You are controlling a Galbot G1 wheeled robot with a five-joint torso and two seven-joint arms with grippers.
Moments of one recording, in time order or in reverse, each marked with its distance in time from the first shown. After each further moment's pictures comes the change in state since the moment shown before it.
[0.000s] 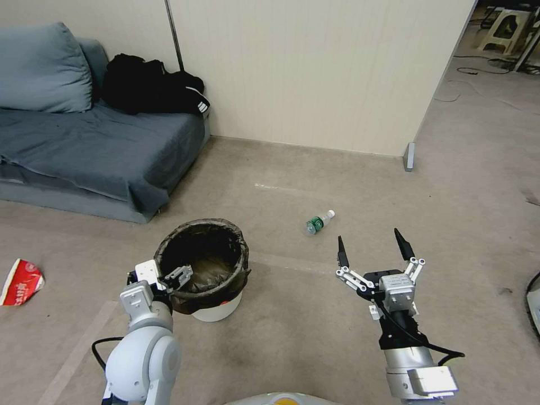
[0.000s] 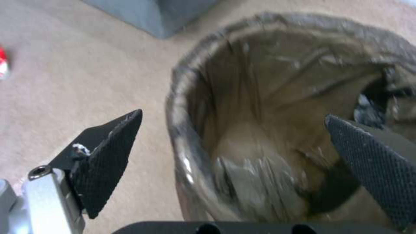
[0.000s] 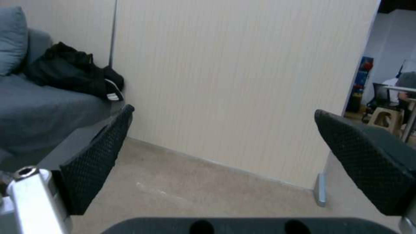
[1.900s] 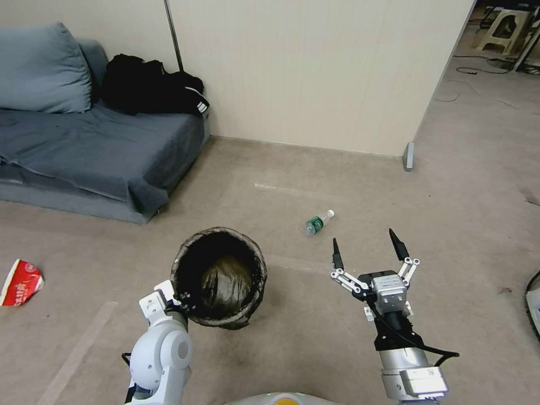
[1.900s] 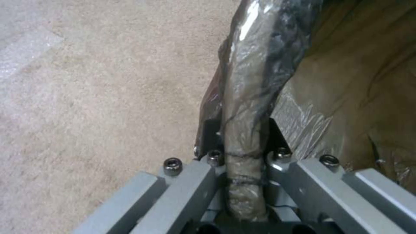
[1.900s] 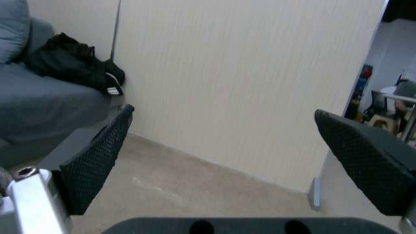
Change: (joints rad) left arm -0.052 -0.050 -0.003 0.168 -0.183 0.063 -0.122; right arm 0.000 0.000 -0.023 -0.003 -0.086 0.009 0.019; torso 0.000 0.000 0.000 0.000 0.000
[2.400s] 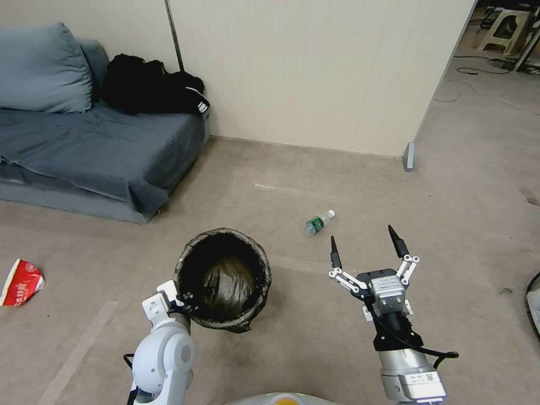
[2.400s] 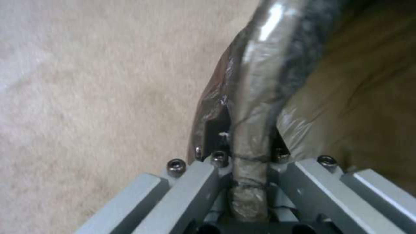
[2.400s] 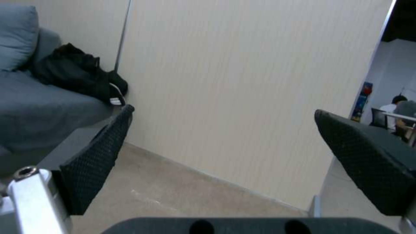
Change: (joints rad) left arm 0.034 0.001 0.024 -0.050 0.050 -0.041 0.053; right arm 0.002 0.000 -0.003 -0.002 -0.016 0.041 -0.007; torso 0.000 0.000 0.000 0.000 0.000
